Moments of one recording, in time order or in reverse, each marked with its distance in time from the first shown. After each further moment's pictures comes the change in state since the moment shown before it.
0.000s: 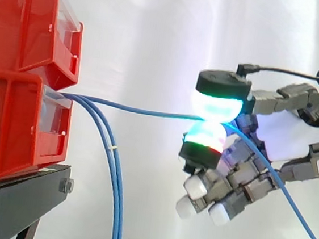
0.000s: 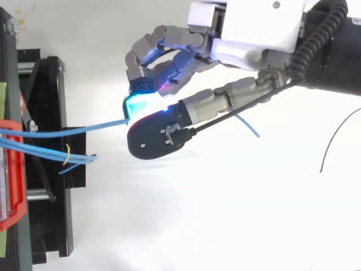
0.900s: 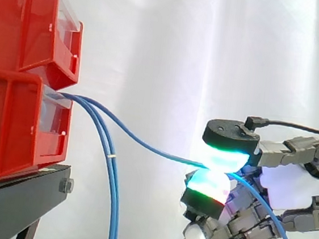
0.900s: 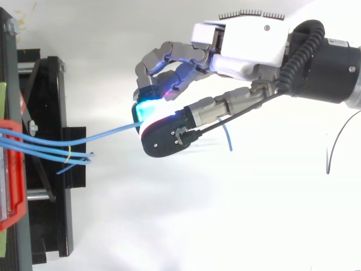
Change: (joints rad) arm 0.000 0.000 -0.181 0.254 -0.001 -0.001
